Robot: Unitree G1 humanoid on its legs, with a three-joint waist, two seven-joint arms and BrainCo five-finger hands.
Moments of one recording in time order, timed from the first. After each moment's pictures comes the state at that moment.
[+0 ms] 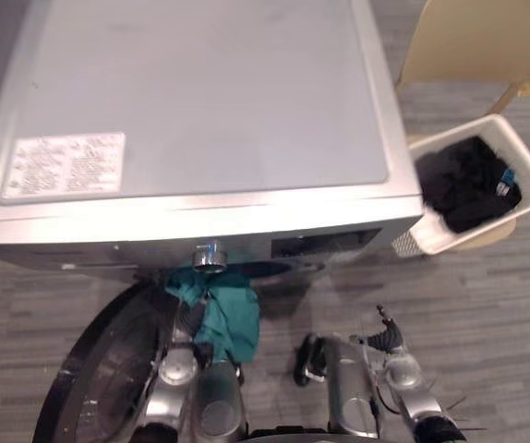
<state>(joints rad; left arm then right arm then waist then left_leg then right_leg) -0.03 0.13 -0.03 0.45 0.09 -0.11 0.25 -0.08 -0.17 0.03 0.72 -0.17 -0.08 -0.26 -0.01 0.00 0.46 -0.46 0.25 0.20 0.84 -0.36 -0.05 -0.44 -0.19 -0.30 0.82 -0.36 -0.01</state>
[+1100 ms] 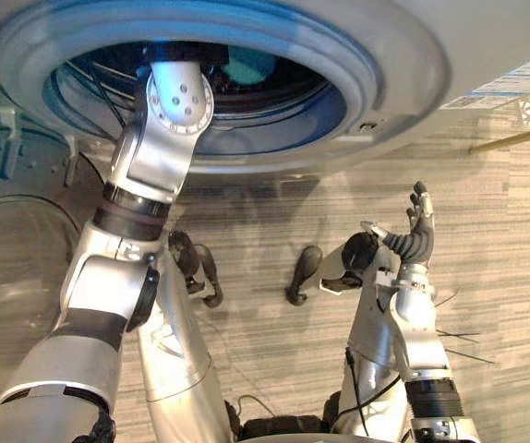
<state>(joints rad) -1.21 0.44 -0.23 0.29 0.37 0.03 0.61 -0.15 -0.09 -0.06 0.03 -0.11 -0.19 -0.37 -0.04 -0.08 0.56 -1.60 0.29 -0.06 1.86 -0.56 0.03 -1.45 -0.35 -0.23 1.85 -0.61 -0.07</state>
